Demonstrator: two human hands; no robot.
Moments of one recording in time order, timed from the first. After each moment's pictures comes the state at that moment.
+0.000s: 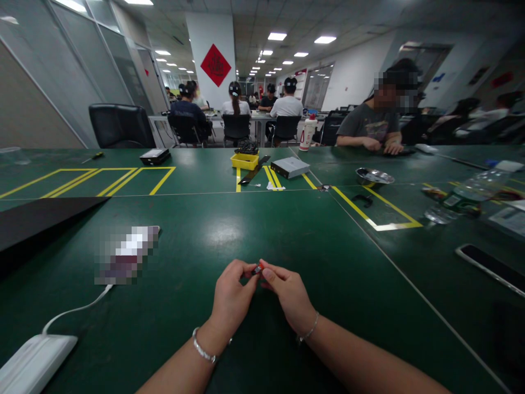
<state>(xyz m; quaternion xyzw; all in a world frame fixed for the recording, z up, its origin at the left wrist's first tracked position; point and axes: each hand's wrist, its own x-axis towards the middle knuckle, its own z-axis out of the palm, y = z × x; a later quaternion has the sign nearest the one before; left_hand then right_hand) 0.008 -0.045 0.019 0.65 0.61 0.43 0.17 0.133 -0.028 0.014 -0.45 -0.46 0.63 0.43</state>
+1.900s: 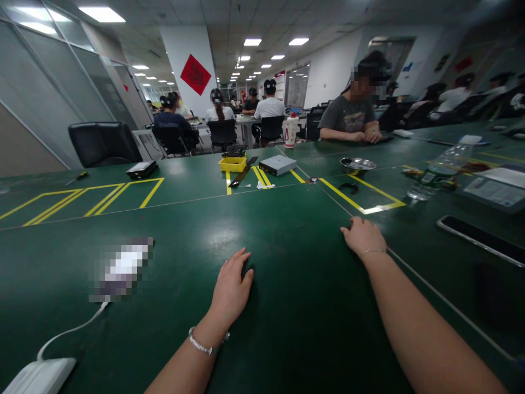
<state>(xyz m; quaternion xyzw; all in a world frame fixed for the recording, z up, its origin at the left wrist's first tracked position) -0.004 -0.036 0.004 0.72 0.62 0.27 0.16 0.333 0.070 0.013 -0.81 -0.57 -0.04 0.08</state>
